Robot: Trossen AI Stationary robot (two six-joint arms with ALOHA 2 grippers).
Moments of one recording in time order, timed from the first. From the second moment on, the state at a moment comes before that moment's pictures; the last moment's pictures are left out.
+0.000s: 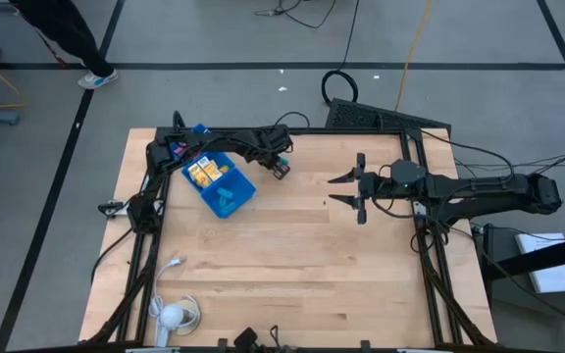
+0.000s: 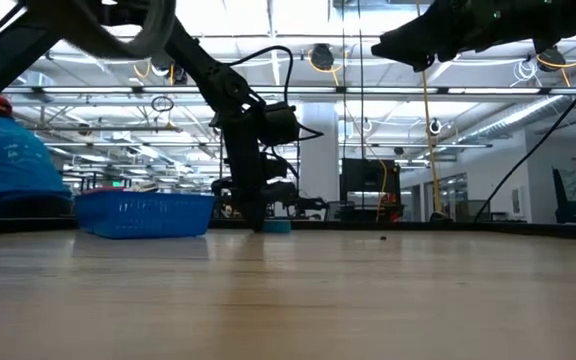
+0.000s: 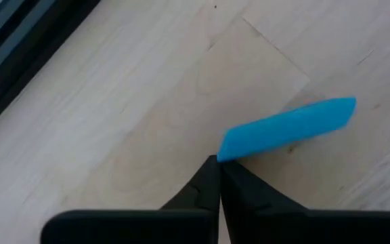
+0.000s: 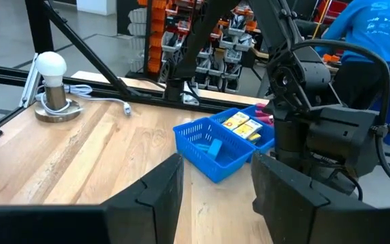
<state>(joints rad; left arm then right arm) 0.48 2.15 1.47 -0.55 -0.19 -0.24 -0.12 0.91 0.54 0.26 -0.08 -0.17</state>
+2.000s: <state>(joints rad) 0.53 2.14 1.47 -0.43 0.03 0.29 -0.12 0.91 0.54 0.21 -0.08 -0.18</state>
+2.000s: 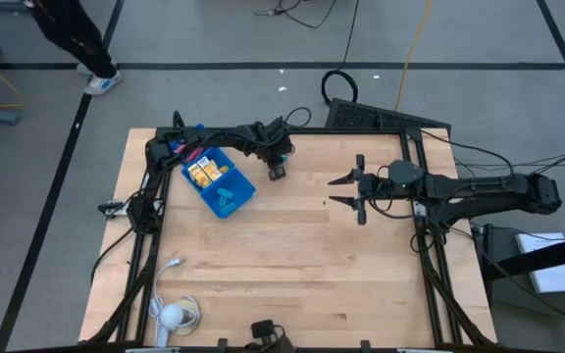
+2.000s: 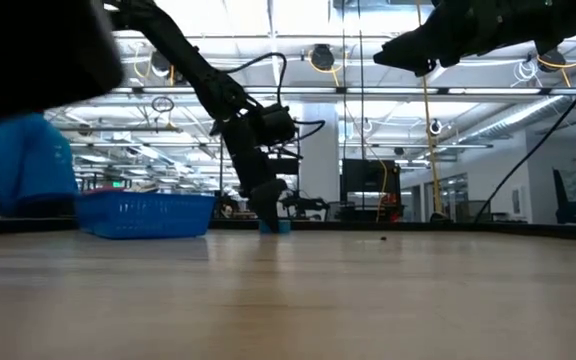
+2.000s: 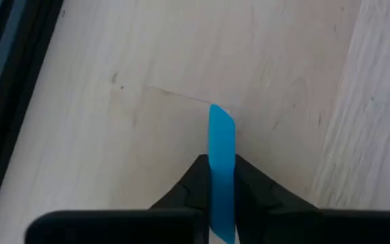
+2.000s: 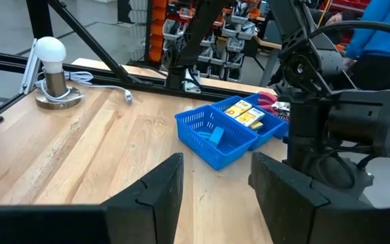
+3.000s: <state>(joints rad) 0.15 1.26 0.69 -0.40 -0.26 -0.53 -0.12 0.91 0.54 0.25 -0.08 -0.13</state>
